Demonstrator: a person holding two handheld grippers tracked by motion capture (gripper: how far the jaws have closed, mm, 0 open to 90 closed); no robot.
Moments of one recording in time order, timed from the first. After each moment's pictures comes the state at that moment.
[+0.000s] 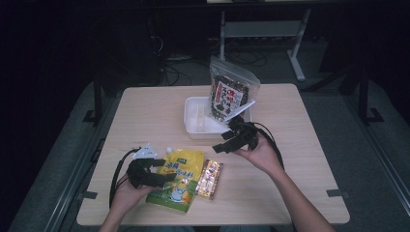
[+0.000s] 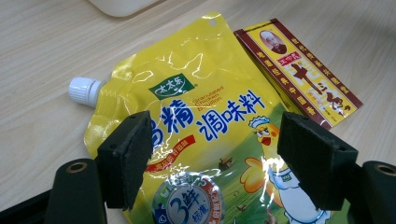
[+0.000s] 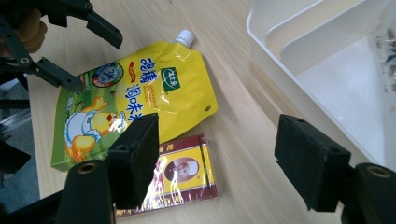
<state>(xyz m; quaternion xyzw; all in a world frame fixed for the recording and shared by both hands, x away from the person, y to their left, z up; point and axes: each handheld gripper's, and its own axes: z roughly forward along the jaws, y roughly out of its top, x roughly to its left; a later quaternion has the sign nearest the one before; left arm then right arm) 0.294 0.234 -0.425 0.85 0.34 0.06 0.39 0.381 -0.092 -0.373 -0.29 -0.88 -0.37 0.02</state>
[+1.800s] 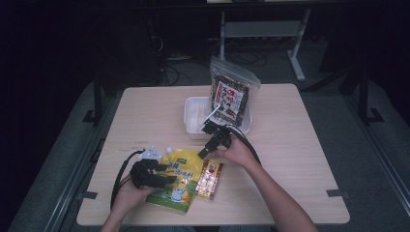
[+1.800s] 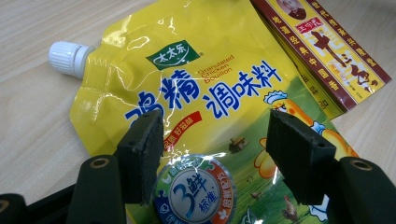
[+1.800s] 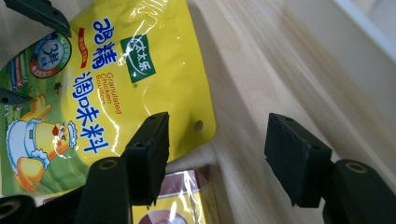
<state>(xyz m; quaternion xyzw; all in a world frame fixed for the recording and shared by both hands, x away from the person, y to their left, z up) 0.301 0.231 -0.441 0.87 0.35 0.04 0.35 0.427 -0.023 -0.434 -0.31 -0.91 -0.24 0.11</state>
